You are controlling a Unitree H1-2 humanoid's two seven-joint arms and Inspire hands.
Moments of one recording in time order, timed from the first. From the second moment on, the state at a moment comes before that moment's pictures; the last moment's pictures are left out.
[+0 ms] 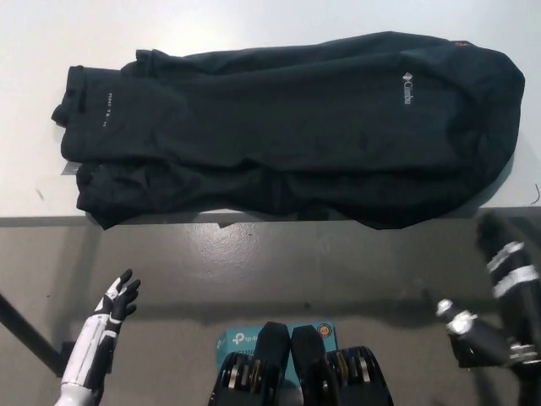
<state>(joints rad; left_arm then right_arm) 0.08 0.20 0.01 -0.11 0.06 0.02 -0.07 0.05 -0.08 -0.07 -0.41 0.06 -0.08 0.03</state>
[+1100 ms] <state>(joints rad) 0.15 0.18 -0.04 -0.14 0.06 -0.07 -0.09 -0.59 -0.31 -0.43 0.36 0.55 0.34 0.07</state>
